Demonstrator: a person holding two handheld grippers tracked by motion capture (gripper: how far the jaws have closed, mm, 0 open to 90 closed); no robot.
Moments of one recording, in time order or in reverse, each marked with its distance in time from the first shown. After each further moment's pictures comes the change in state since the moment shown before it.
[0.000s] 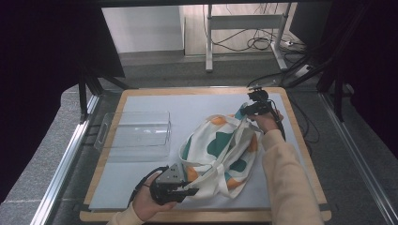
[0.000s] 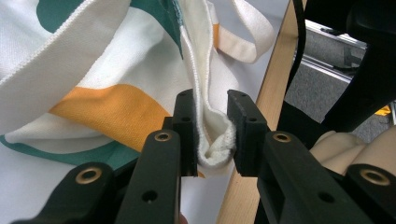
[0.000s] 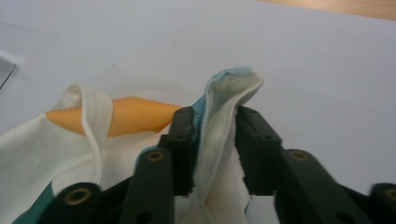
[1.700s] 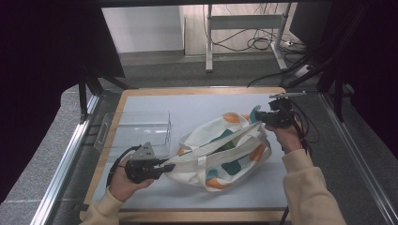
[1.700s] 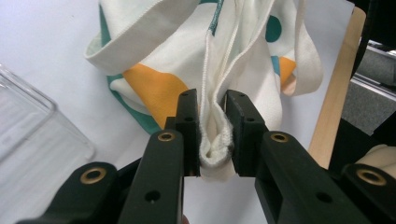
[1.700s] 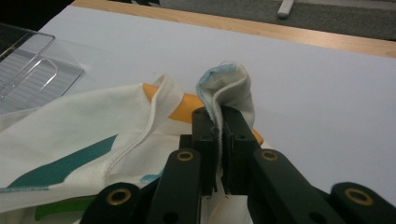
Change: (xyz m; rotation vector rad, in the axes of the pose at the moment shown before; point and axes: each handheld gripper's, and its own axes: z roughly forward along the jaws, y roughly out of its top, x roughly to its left) left arm 0.058 0.005 -0.062 -0.035 0.149 -0.049; right arm 0.005 -0.049 -0.093 -0.202 0.040 -0.055
